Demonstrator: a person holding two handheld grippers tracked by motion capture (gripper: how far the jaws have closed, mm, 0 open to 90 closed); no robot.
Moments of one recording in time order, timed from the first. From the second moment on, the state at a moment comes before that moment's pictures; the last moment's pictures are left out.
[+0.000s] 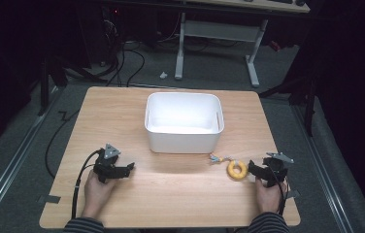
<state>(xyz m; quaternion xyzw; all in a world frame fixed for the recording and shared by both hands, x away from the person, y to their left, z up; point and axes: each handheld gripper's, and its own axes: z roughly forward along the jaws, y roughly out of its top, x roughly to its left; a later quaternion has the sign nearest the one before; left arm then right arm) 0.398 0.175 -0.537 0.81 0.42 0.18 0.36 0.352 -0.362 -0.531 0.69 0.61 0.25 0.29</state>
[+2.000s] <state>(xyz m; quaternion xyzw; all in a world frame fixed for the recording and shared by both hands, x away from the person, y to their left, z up) 0.398 0.175 -0.537 0.81 0.42 0.18 0.36 0.294 -0.355 -0.502 0.63 0.67 0.30 0.23</state>
